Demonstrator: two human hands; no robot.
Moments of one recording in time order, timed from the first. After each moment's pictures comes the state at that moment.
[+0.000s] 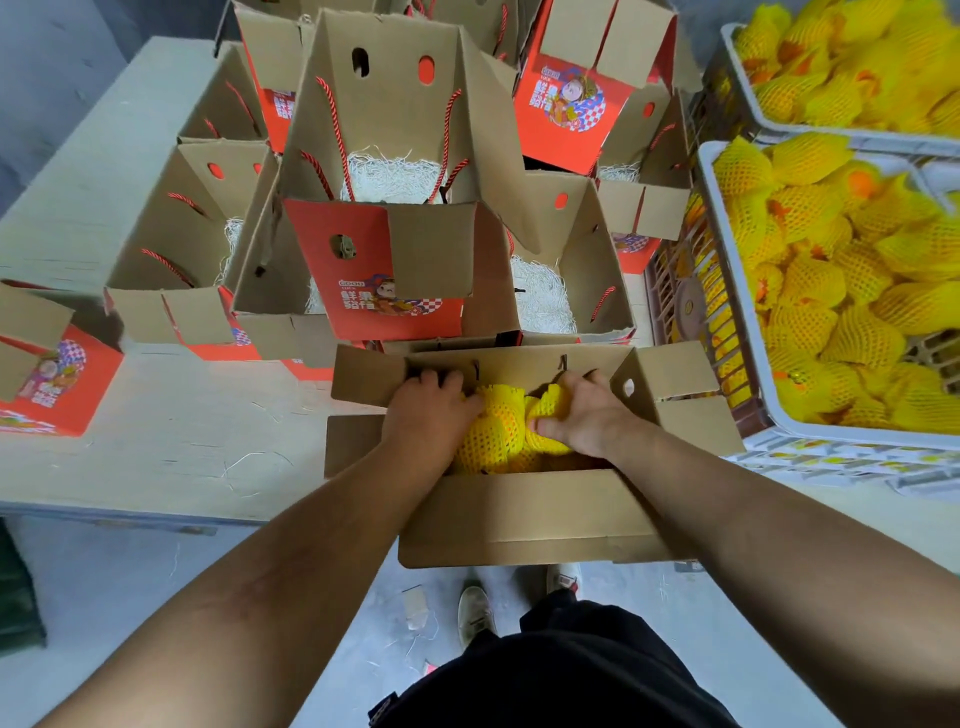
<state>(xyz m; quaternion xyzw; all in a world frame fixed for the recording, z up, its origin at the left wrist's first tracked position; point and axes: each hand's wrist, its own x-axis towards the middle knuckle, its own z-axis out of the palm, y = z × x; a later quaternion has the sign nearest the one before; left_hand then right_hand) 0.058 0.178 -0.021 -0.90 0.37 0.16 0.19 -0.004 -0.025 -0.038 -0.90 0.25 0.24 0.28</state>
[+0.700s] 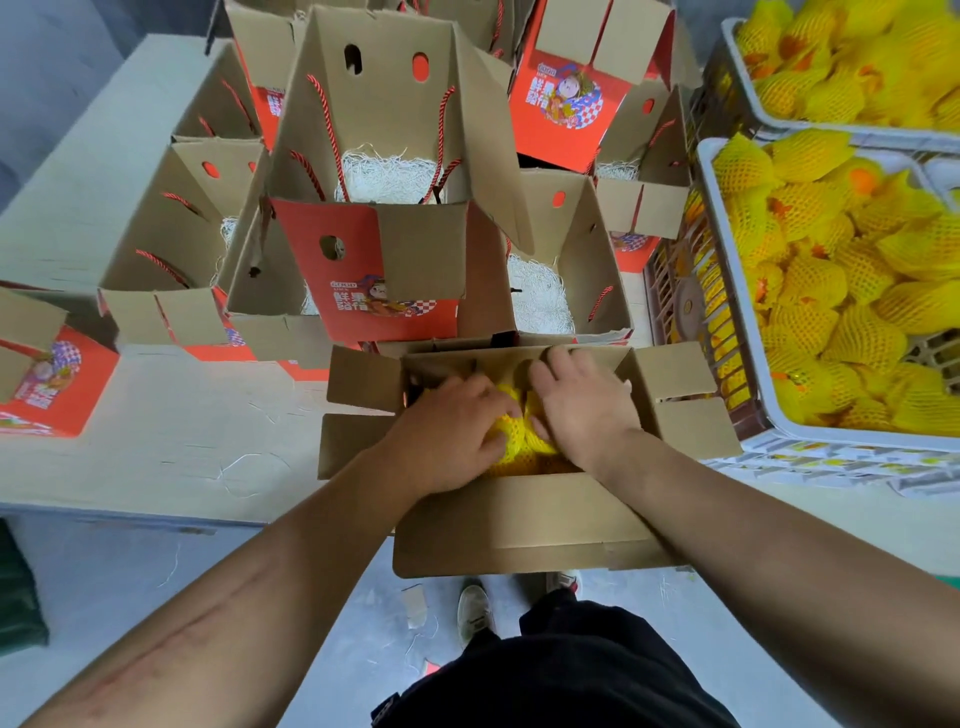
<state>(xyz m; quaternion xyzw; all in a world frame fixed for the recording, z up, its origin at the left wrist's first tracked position) 0.044 0.181 -0.009 -0.88 0.42 0.18 -0.14 -0.005 -0.018 -0.034 -1.00 -0.03 0.06 -0.07</state>
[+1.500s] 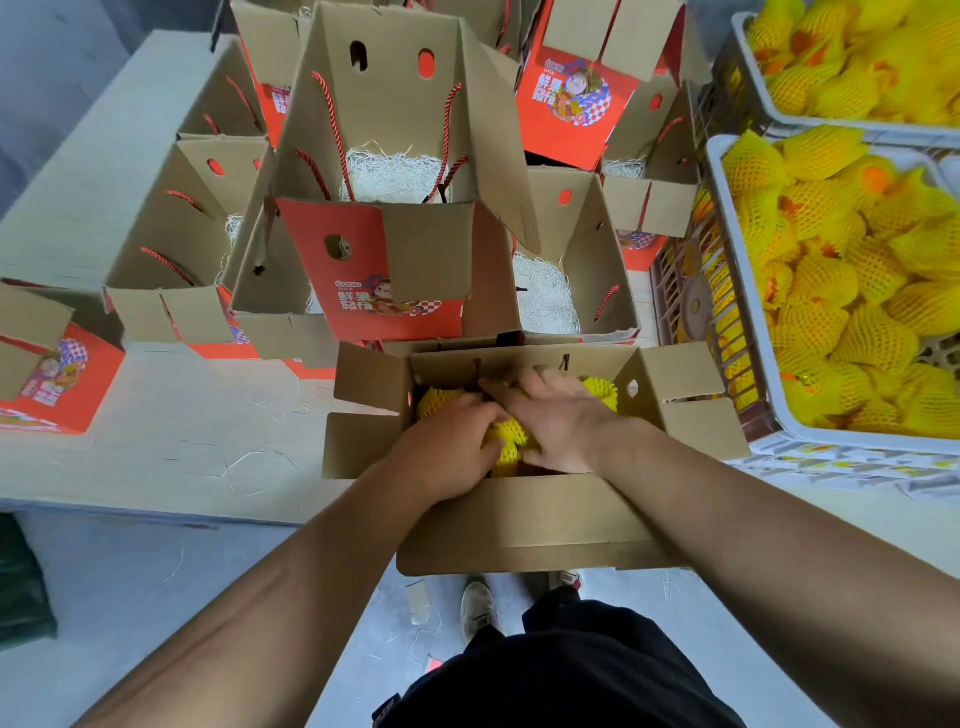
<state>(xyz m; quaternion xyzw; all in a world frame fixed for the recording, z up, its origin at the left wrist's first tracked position) 0.035 0.180 -0.010 -0.89 0.29 0.29 -0.19 0.005 -0.006 -0.028 -0.97 -0.12 0.22 0.03</state>
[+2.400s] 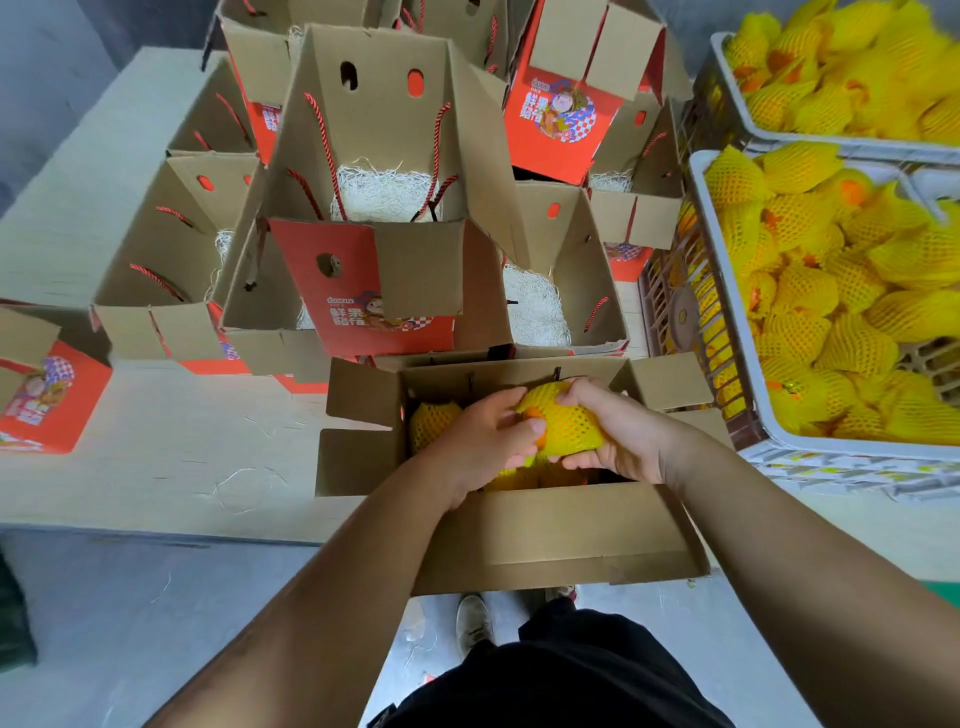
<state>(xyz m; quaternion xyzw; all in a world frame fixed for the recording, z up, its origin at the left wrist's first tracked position) 0.029 0.144 -0.016 -0.71 0.08 0.42 -0.56 -0.016 -0.048 -0.009 -0.61 0.30 0.24 0.69</state>
